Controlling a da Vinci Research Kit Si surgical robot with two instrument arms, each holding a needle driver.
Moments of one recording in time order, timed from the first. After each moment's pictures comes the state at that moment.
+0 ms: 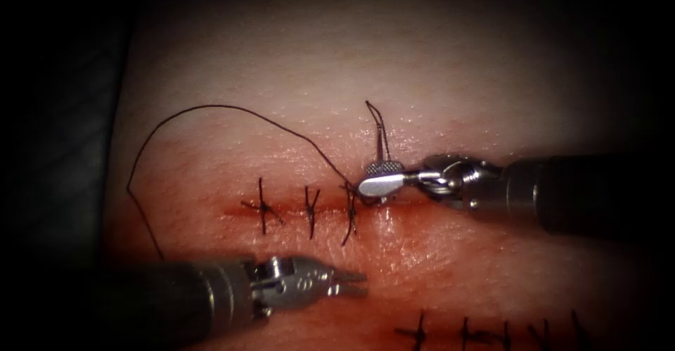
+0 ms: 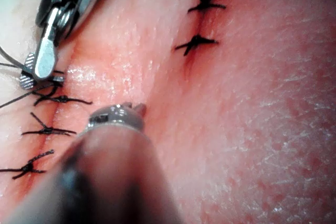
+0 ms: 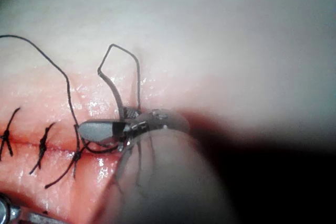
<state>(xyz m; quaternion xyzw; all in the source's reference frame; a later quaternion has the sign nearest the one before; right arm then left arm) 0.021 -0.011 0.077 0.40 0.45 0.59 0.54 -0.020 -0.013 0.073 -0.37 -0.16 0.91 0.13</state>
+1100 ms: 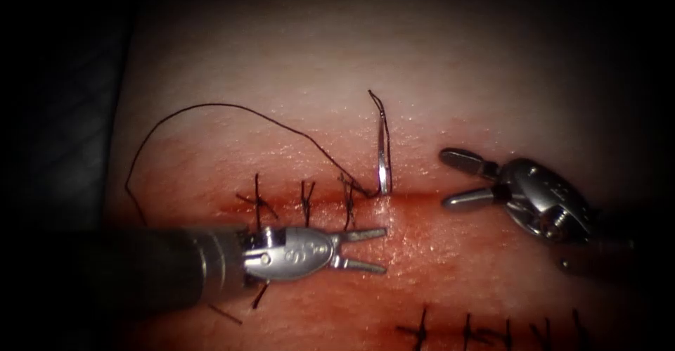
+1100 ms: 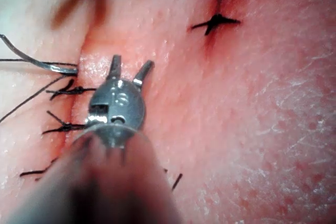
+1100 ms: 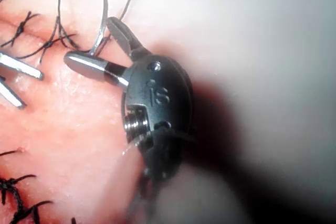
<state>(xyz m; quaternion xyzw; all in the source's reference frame) 0.016 -0.010 0.068 0.17 0.65 0.35 0.66 -0.021 -0.009 0.072 -0.53 -0.12 0.83 0.09</state>
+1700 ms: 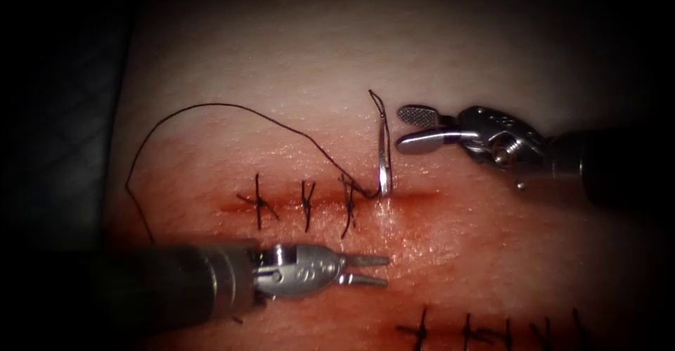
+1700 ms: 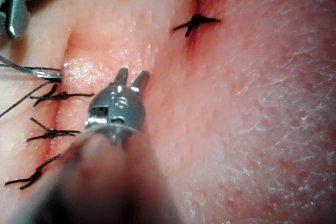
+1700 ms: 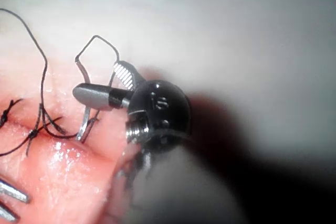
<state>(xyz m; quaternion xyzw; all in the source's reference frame) 0.019 -0.006 0.075 0.30 0.54 0.49 0.62 -0.022 -0.011 0.073 -0.50 -0.14 0.85 0.06</state>
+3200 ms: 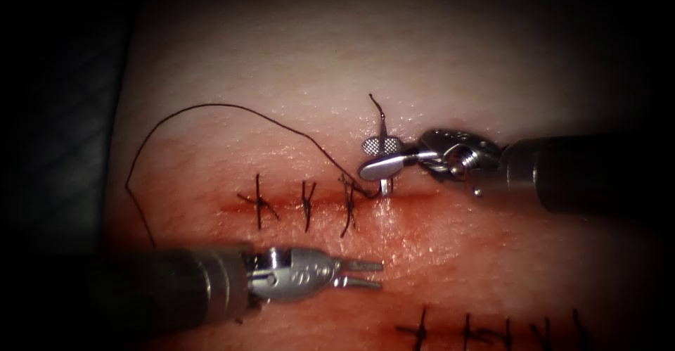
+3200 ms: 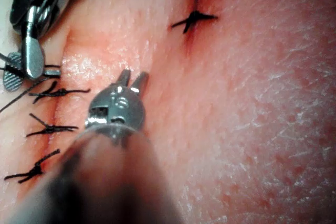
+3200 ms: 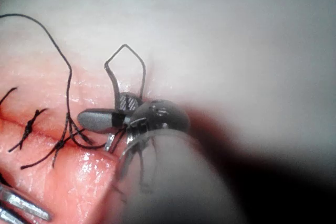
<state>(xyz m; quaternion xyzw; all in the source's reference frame) 0.023 -0.009 0.077 0.39 0.46 0.54 0.59 -0.021 -0.011 0.072 -0.49 -0.15 0.85 0.06</state>
